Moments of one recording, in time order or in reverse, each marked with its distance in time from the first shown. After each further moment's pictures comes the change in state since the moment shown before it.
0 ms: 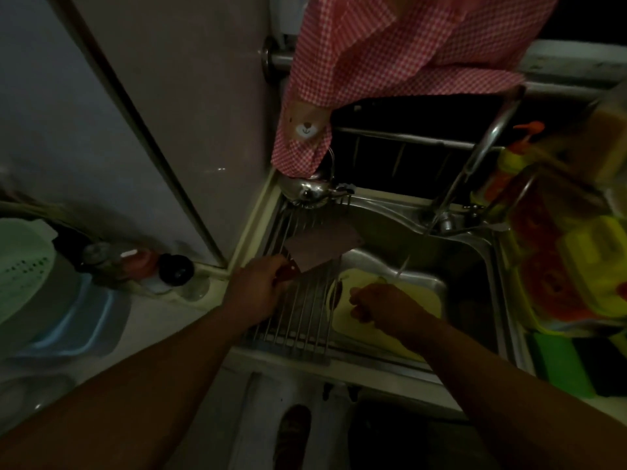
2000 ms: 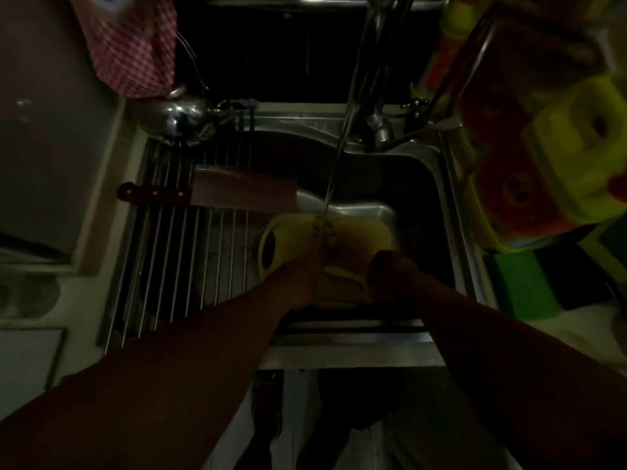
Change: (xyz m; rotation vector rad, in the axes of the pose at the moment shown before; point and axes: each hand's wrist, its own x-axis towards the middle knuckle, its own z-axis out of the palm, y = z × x) left_hand 0.070 0.113 0.218 0.204 -0.816 -0.002; right_hand 0.123 0.218 -0.079 -0.709 0.004 0.250
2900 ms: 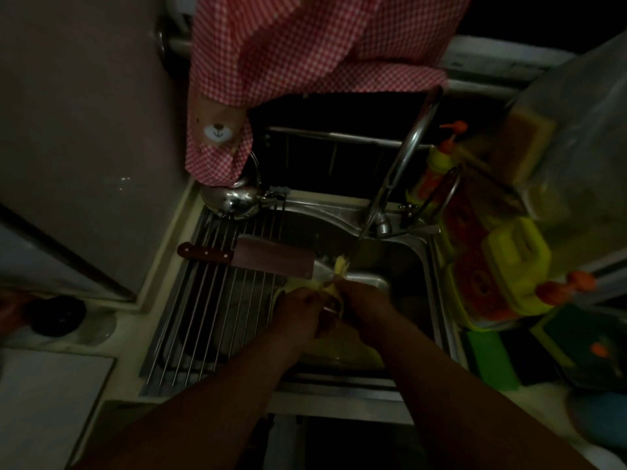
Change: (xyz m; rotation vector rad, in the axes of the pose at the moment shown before) left_hand -0.119 0.031 -0.070 -1.374 0.302 -0.029; right_hand -0.100 -0.125 -0.091 1.408 0.024 0.121
